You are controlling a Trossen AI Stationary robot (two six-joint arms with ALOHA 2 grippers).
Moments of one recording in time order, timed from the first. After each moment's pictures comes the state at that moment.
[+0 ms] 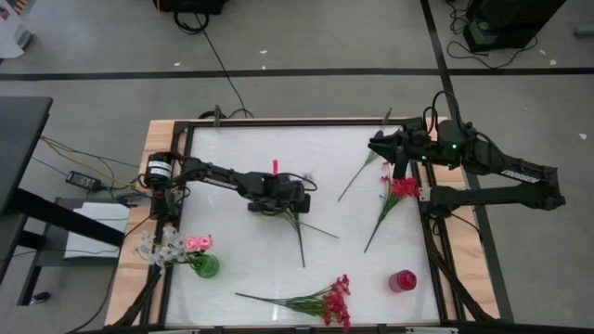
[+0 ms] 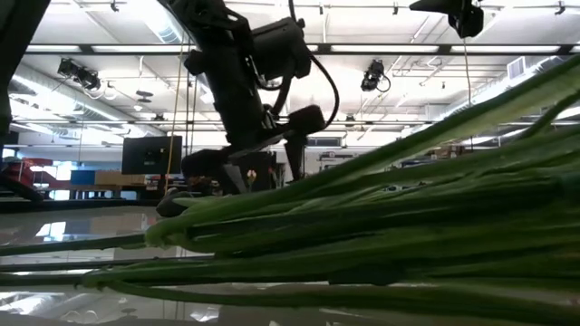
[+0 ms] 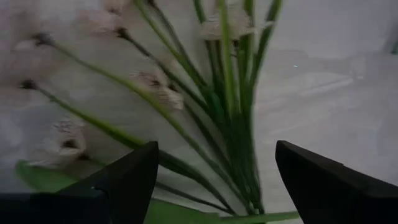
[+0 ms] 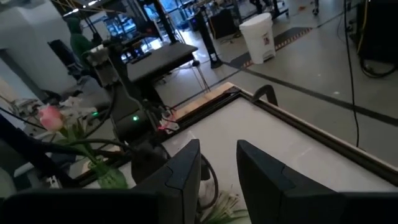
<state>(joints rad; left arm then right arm) 0.02 1.88 1.21 -0.45 -0.09 -1.40 -0.24 0.71 0.90 -0.37 0.06 0.42</state>
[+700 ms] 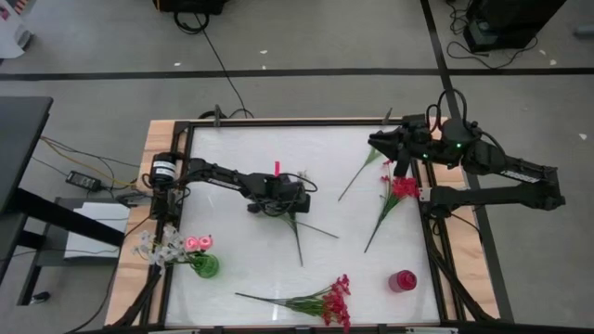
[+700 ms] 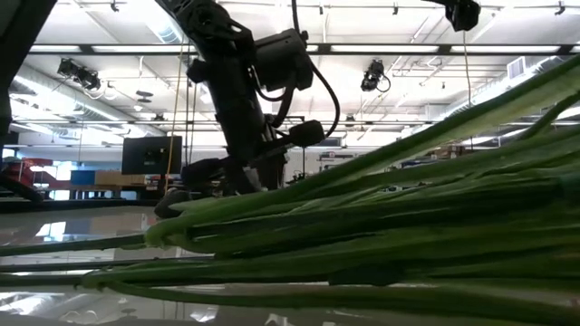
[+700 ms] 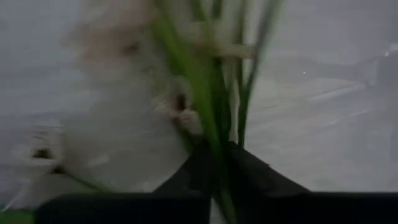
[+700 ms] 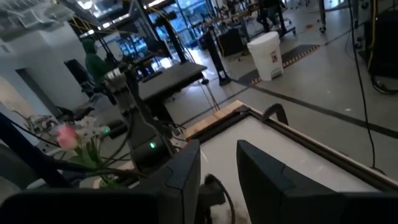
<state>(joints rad) 0.02 1.93 1.21 -0.43 -0.12 -1.39 -0.24 0.71 0.90 -0.28 0.06 0.43</state>
